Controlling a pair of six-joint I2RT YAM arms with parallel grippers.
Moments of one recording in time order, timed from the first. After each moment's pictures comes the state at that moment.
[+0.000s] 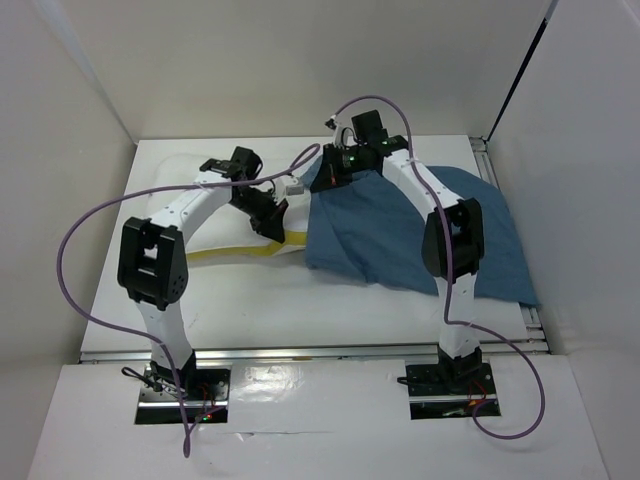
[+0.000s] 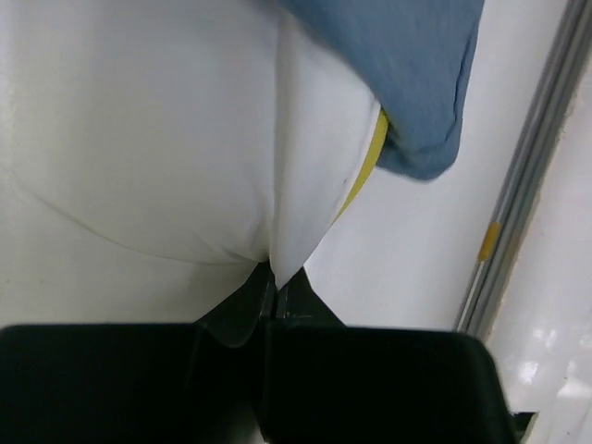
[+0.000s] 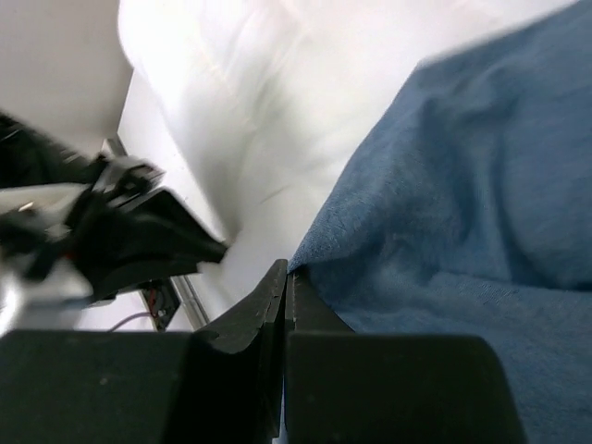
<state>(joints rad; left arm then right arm) -0.29 1.90 1.59 -0.98 0.74 0.67 0.38 2.14 1.97 -0.62 -0.78 0.26</state>
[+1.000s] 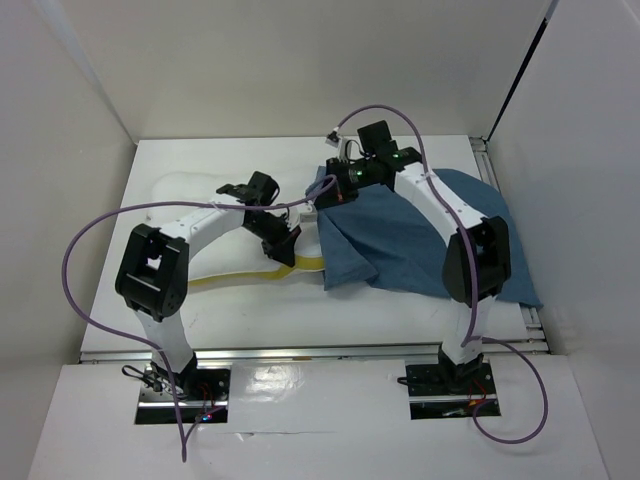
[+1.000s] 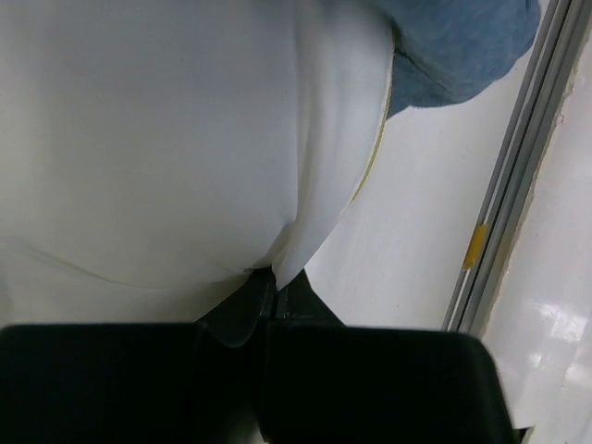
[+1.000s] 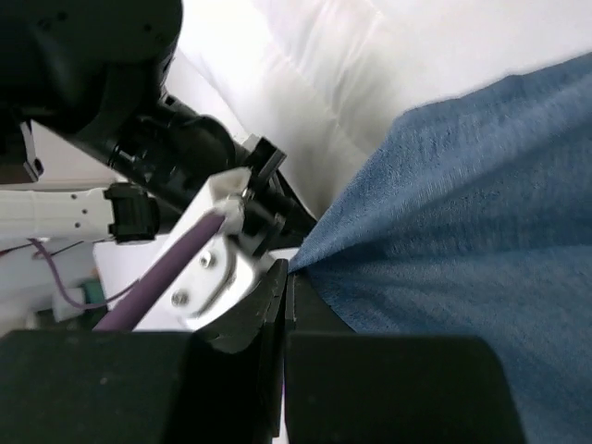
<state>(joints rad) -0.40 1.82 1.34 -0.81 0.71 0.60 0.42 1.92 1.72 -0.64 -0.85 0.25</state>
